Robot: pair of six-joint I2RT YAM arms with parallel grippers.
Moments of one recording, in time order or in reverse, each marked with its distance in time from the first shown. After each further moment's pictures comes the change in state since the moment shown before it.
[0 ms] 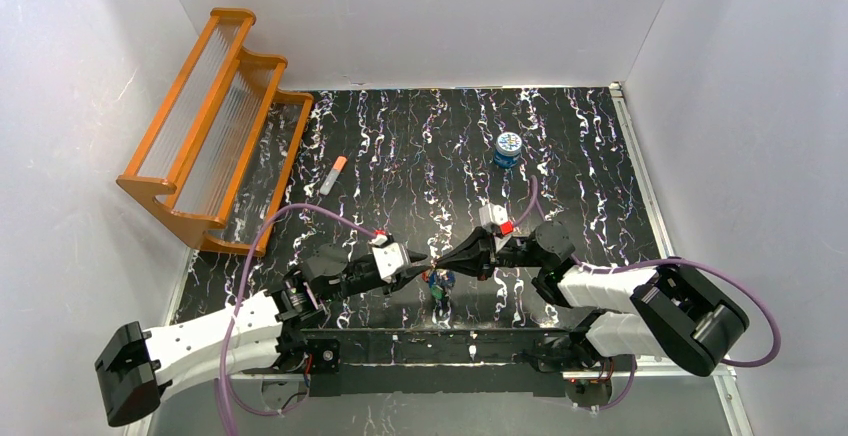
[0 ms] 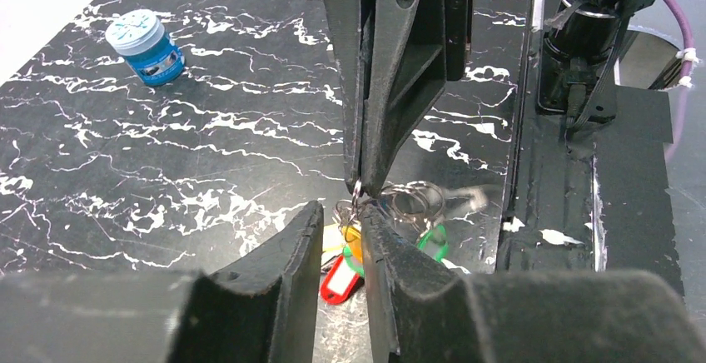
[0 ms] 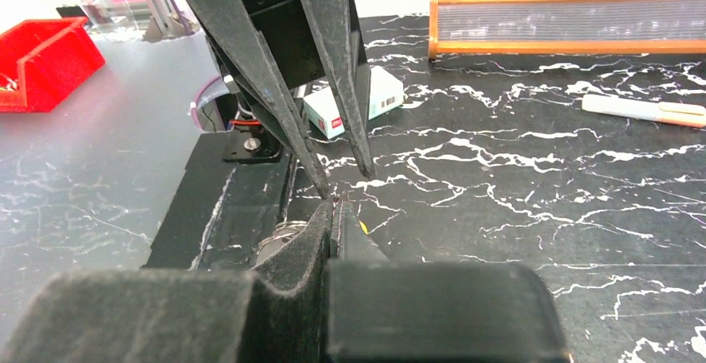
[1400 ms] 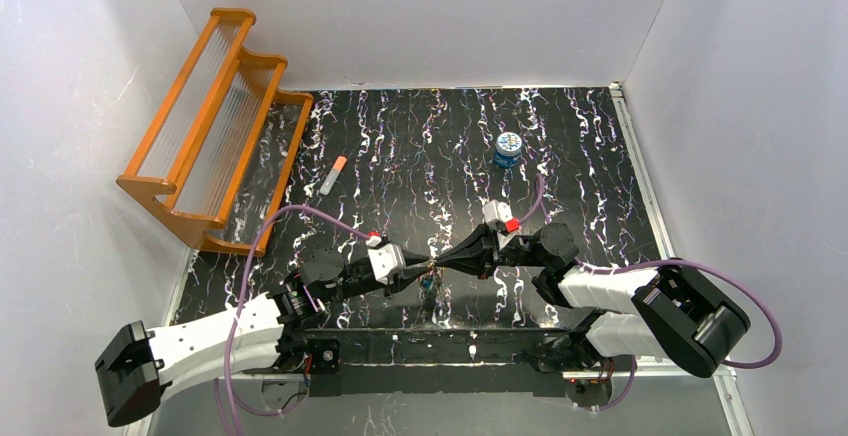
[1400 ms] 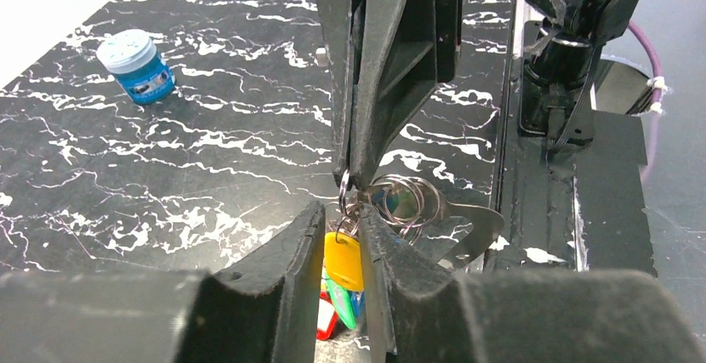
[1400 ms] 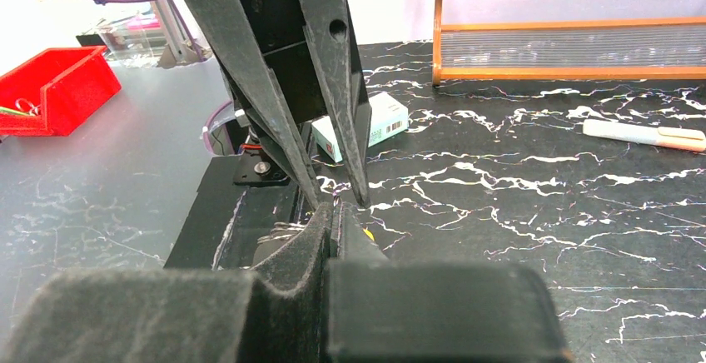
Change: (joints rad) left arm 0.000 -0.006 -0.050 0.124 0.023 -0.048; right arm 0.000 -0.001 0.000 0.094 0.004 0.090
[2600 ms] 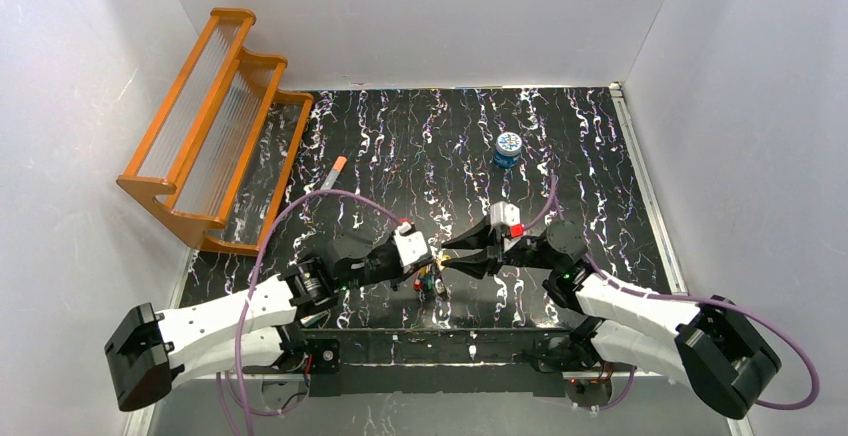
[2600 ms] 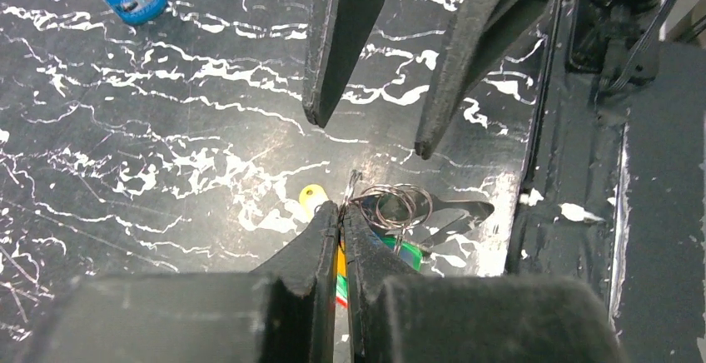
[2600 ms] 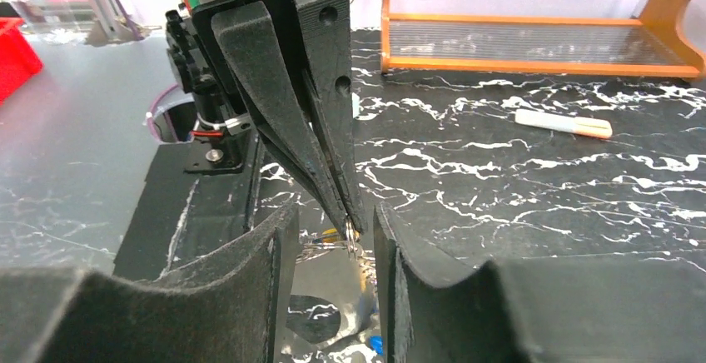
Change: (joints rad) left arm 0.000 0.152 0.161 -0.246 -0.052 0.055; right arm -0.001 -0.216 0.018 -0.317 0.082 -0.164
